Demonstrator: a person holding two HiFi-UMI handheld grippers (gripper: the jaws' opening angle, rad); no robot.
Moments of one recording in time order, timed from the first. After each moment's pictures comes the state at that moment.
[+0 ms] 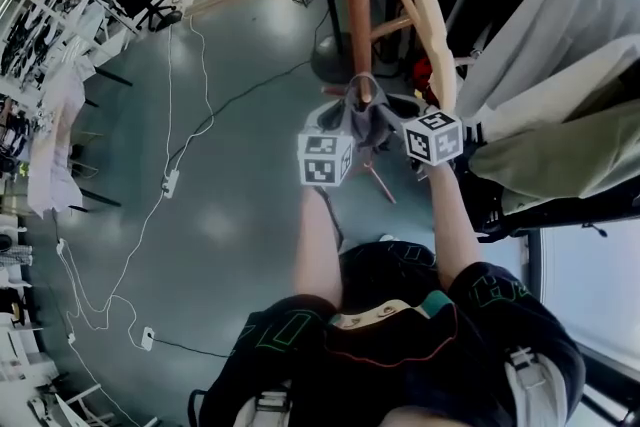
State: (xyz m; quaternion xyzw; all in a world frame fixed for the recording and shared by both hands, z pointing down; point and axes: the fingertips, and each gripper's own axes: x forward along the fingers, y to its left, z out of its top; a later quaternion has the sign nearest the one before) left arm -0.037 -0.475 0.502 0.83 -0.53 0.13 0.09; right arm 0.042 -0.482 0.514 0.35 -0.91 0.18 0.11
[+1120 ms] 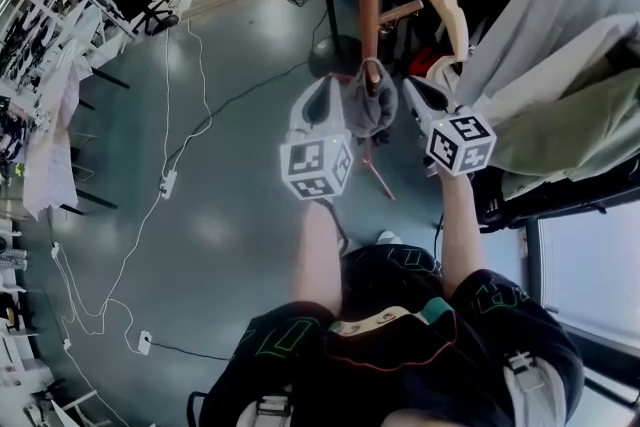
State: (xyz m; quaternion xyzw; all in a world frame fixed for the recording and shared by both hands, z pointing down) left arm -0.070 -0.417 0.366 0.81 -0.59 -0.07 0.02; right arm 0.077 -0.437 0.408 0.45 -0.89 0.09 0.01
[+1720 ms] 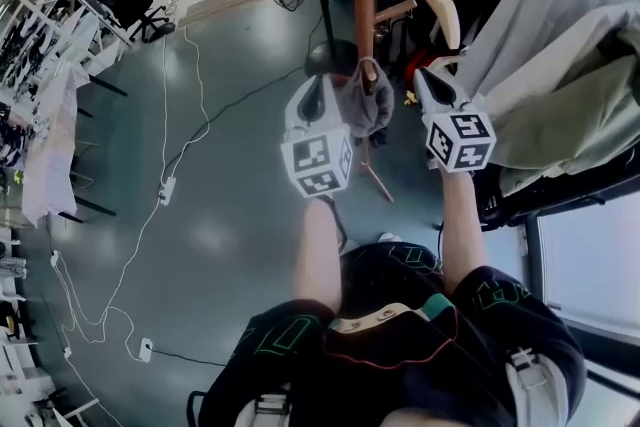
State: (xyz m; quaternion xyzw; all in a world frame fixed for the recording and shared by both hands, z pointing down) left arm -0.080 -0.417 0.361 0.78 -0.62 -0.04 0.00; right arm 0.105 -0.438 0.387 0.53 -0.85 0.04 0.02
